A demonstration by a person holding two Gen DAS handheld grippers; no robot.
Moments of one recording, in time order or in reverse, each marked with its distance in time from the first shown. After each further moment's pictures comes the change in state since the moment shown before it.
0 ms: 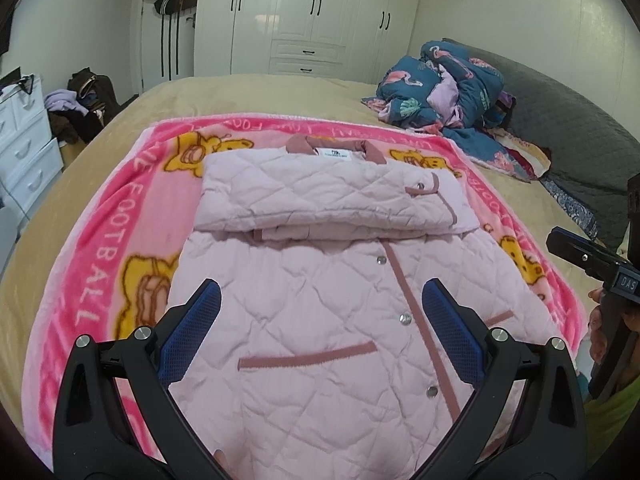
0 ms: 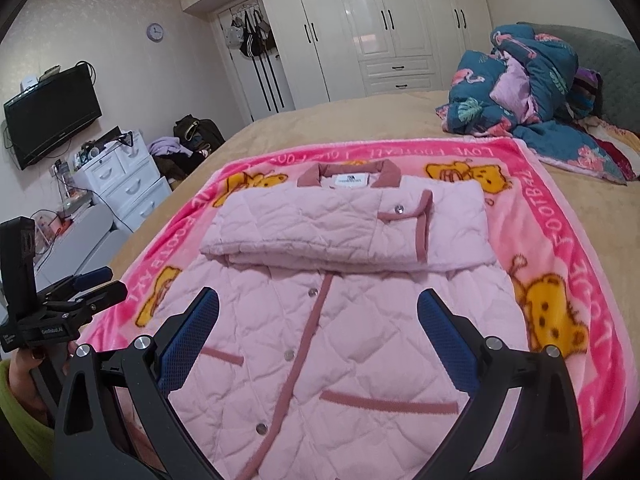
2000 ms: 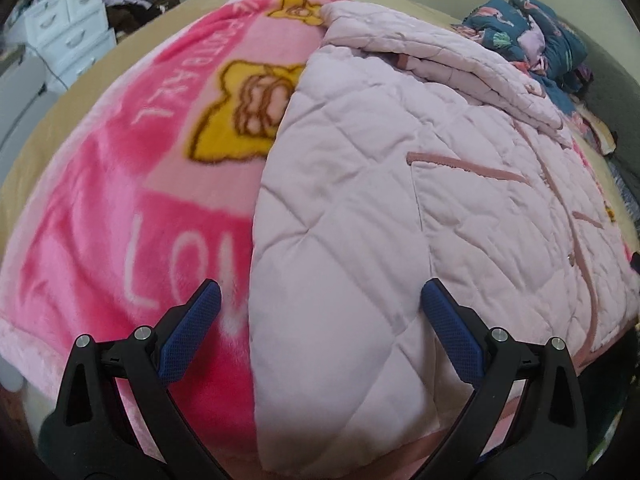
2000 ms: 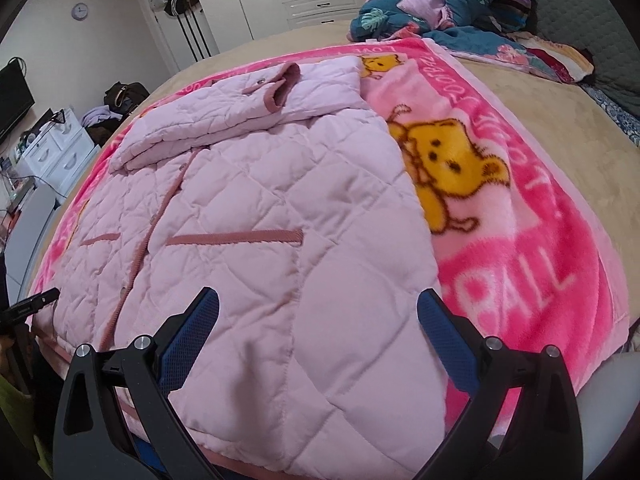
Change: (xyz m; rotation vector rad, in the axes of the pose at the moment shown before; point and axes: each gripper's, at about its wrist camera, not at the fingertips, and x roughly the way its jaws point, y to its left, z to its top) left arm 0.021 0.113 -0.143 -0.197 0.292 0.148; right arm -0.022 -0.115 -0.133 0.142 0.206 -0.202
